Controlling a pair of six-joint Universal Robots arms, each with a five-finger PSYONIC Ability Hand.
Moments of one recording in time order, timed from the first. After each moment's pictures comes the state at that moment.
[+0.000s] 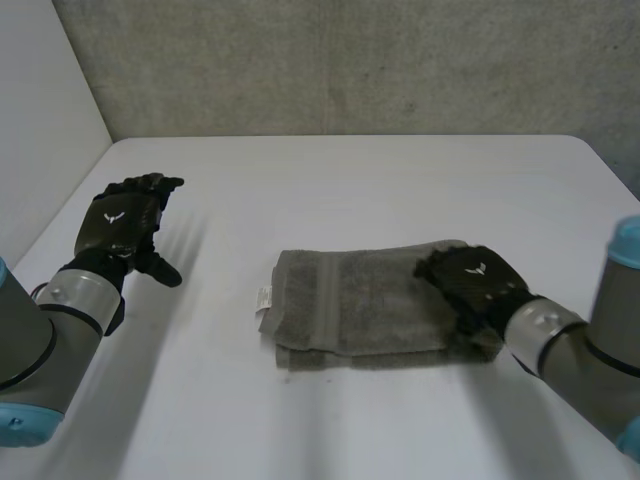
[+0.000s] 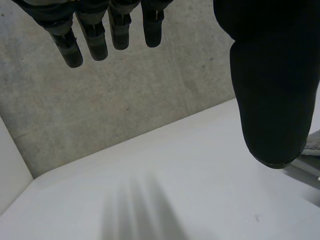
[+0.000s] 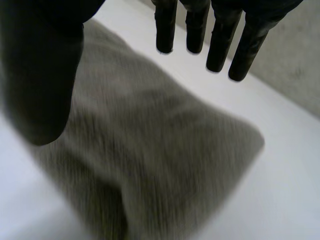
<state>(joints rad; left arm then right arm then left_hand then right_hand) 4.51 -1.77 -1.94 3.67 -1.43 3.19 1.87 -1.24 1.78 -0.11 1.26 2.76 0.18 0.17 0.17 0.17 0.03 0.31 0.31 0.31 0.31 0.14</state>
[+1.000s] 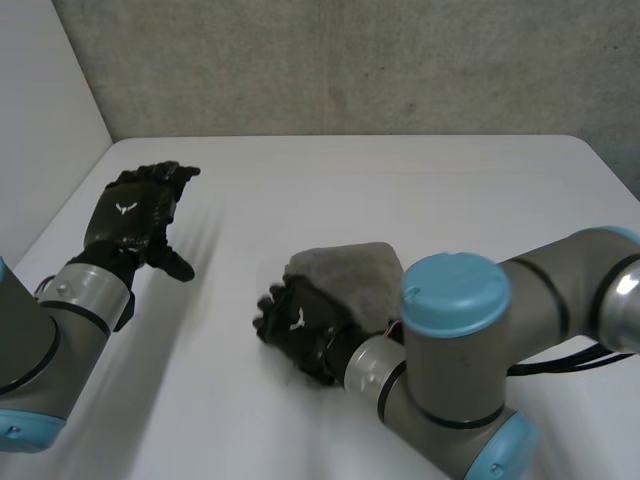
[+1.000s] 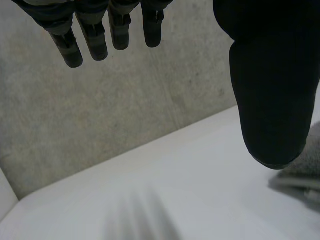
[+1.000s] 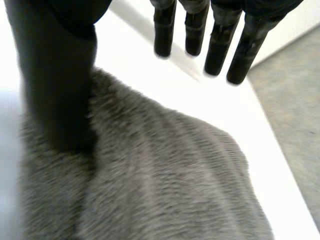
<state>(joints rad) 4.44 -1.71 -1.91 3.61 -1.44 3.19 2.35 -1.01 1.45 -0.10 1.28 2.38 0.18 0.17 0.17 0.17 0.03 0.28 0.27 0.28 0.28 0.09</state>
